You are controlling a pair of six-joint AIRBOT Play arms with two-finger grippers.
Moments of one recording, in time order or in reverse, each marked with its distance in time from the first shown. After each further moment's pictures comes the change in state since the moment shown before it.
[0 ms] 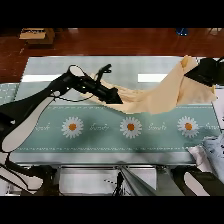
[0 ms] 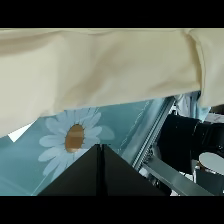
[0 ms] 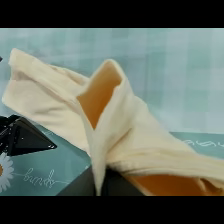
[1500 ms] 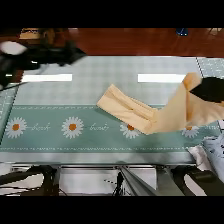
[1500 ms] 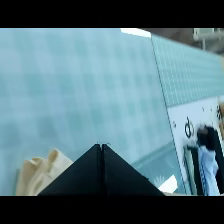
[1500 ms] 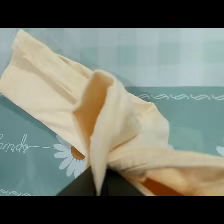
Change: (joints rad) left arm 0.460 0.370 -0.003 0.004 0.248 -0.089; right arm 0.212 0.079 -0.001 -0.252 0.113 0.171
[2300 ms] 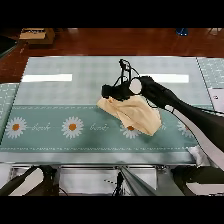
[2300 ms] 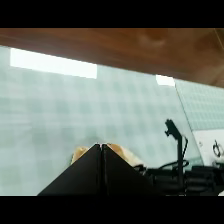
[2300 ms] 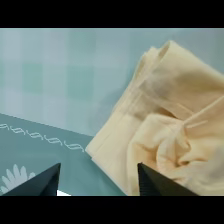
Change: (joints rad) left arm 0.388 0.305 -0.001 0.054 -0.338 0.045; right arm 0.497 -0.737 0.000 0.197 -0.814 0.179
